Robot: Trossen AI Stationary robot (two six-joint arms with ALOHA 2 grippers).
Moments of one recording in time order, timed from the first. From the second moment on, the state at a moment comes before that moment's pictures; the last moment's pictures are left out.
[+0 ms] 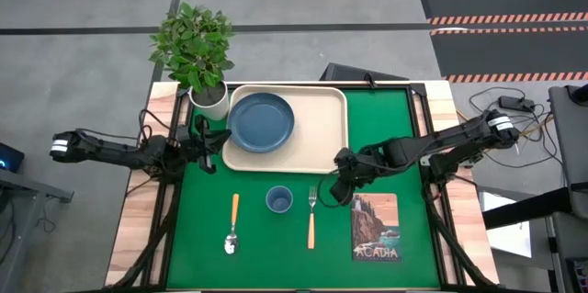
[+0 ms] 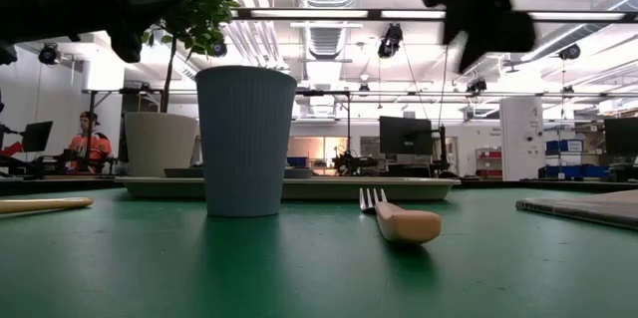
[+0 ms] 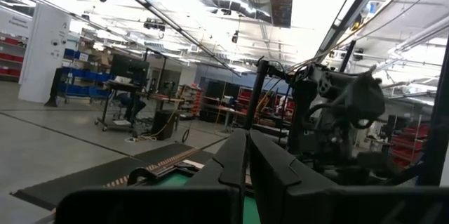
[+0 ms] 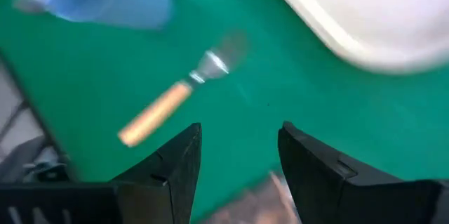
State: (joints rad) left arm -0.06 0.54 0.02 0.88 -0.38 -0.09; right arm 0.22 1.46 1.15 -0.80 0.00 1.00
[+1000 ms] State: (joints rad) left arm -0.06 0.53 0.02 0.88 -0.38 -0.04; right arm 0.27 1.56 1.14 -0.23 0.16 0.26
